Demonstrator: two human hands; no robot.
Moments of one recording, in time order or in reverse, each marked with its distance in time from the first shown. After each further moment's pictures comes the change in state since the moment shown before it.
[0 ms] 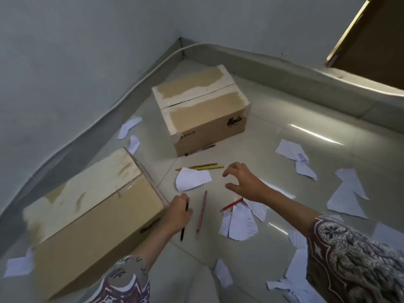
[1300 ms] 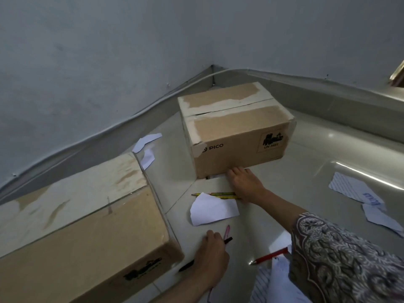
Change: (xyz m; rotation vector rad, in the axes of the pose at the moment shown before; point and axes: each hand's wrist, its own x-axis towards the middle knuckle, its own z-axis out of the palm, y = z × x) left_hand 0.099 -0.030 0.105 0.188 0.062 0.068; right_hand 0.195 0.066 0.093 -0.707 0.213 -0.226
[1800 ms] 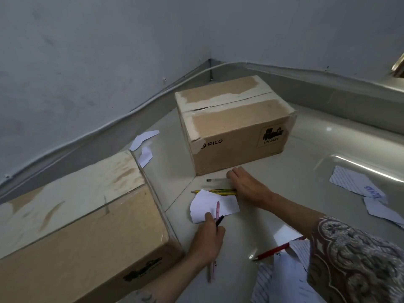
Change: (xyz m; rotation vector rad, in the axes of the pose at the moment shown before) left_hand 0.012 -0.009 -0.020 -0.480 0.113 0.029; right_hand -0.019 -0.001 0.004 0.182 0.103 -0.115
